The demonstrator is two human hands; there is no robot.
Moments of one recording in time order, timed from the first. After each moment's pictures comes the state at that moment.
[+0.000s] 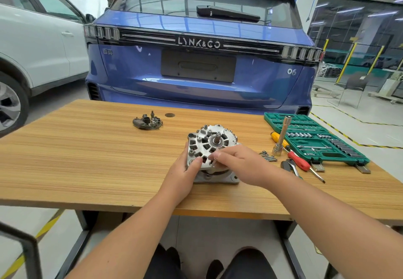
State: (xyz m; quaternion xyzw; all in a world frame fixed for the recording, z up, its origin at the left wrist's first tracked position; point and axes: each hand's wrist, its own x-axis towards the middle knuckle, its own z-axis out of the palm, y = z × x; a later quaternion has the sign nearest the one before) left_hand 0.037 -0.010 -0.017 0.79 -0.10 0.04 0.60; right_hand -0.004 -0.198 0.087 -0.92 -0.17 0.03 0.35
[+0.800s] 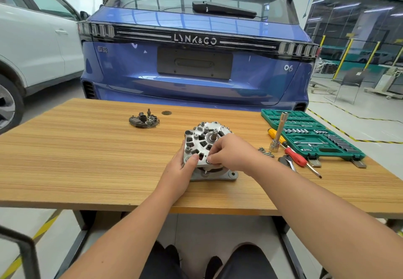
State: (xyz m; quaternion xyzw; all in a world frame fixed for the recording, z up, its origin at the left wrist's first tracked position) left_hand 0.033 -0.010 -0.014 0.79 -0.10 0.03 0.60; right_hand 0.021 -0.180 0.093 -0.95 -0.05 0.05 0.31
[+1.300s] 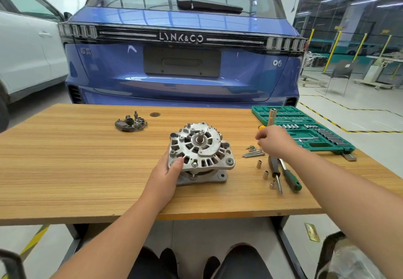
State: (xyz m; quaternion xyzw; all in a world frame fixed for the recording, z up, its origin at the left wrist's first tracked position) left_hand 0.038 -0.012 -0.020 0.78 -0.09 0.05 0.62; right_hand 0.072 -0.323 0.076 -0.97 0.10 -0.09 0.20
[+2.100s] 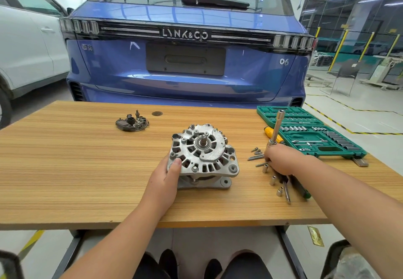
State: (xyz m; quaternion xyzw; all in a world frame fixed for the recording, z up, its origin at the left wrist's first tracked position) left_hand 0.038 -0.012 -0.019 0.76 -0.07 0.06 0.64; right_hand 0.106 -0.361 0.029 -0.99 -0.01 0.07 -0.15
